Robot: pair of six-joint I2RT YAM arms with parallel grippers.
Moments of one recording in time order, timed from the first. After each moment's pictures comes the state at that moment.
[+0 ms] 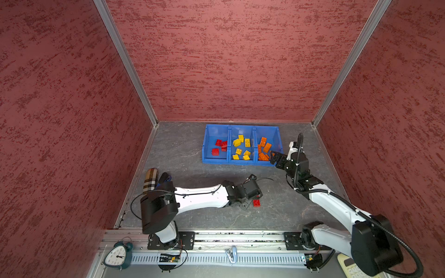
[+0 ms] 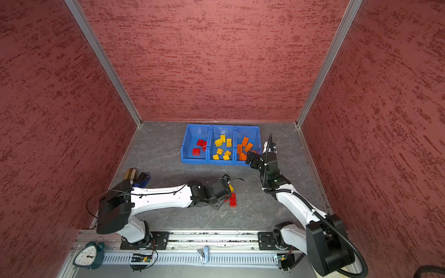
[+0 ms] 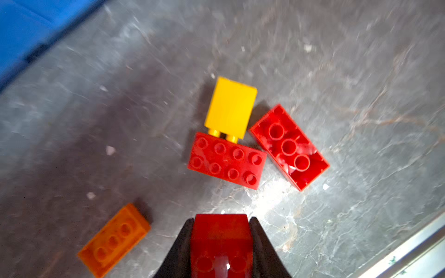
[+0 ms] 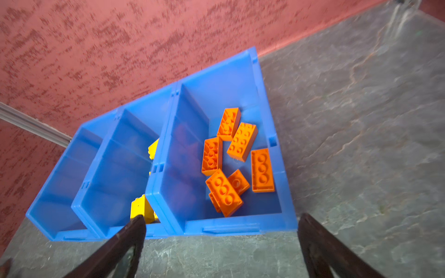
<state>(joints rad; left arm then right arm) -1.15 1.58 1.08 -0.60 -0.28 -0.45 0.30 1.17 0.58 0.16 0.10 0.56</state>
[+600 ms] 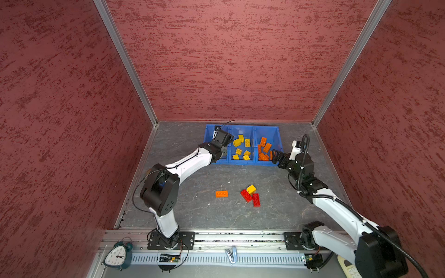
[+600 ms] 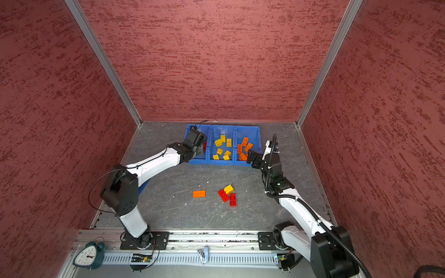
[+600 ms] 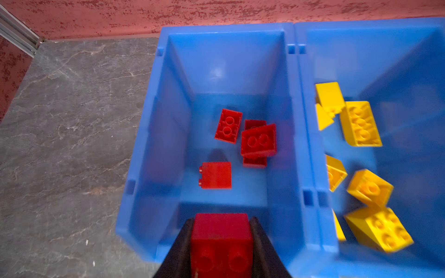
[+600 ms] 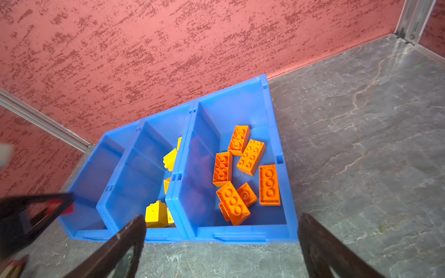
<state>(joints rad) -0.56 1.84 1.40 -0.45 -0.48 -0.40 0.29 1.06 0.57 0.14 0.07 0.49</state>
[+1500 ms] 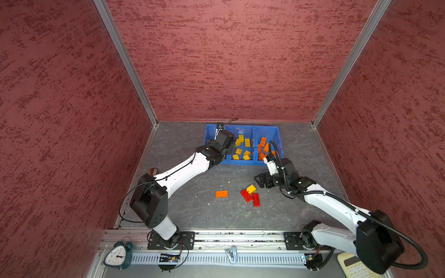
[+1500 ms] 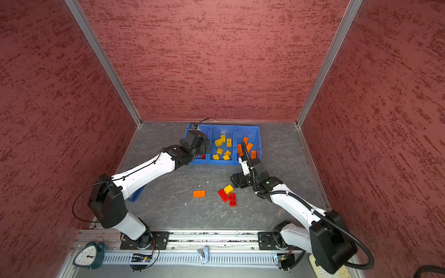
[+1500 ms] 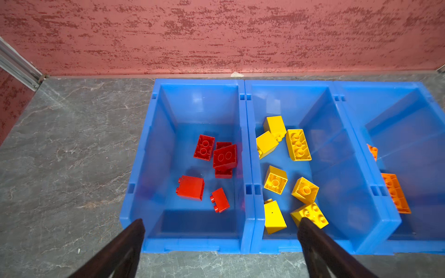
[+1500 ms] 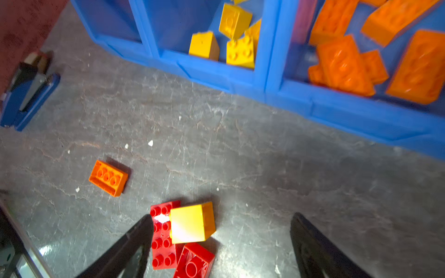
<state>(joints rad) -0.67 1.59 1.29 -0.40 -0.50 -0.43 0.54 1.20 0.62 -0.25 -0.20 0.28</state>
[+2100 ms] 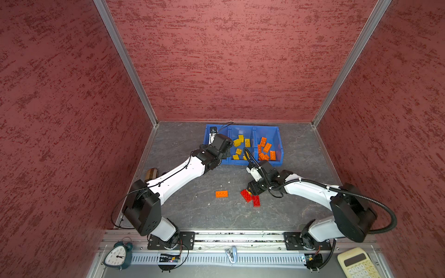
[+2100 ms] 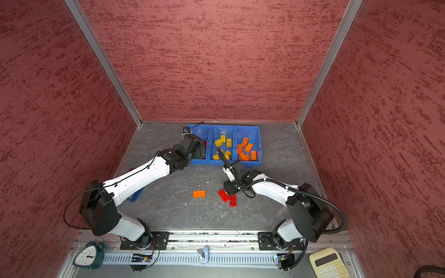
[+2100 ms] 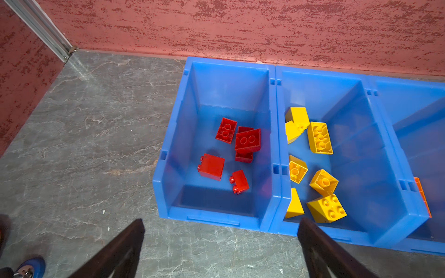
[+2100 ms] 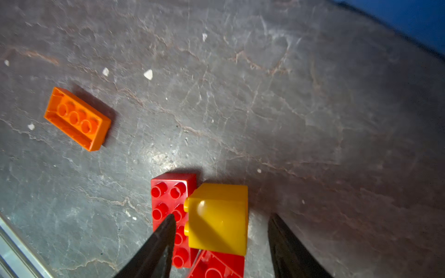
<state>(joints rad) -0.67 1.52 1.23 -0.50 -0.56 -0.54 0.69 1.49 0.79 -0.40 -0.16 0.19</state>
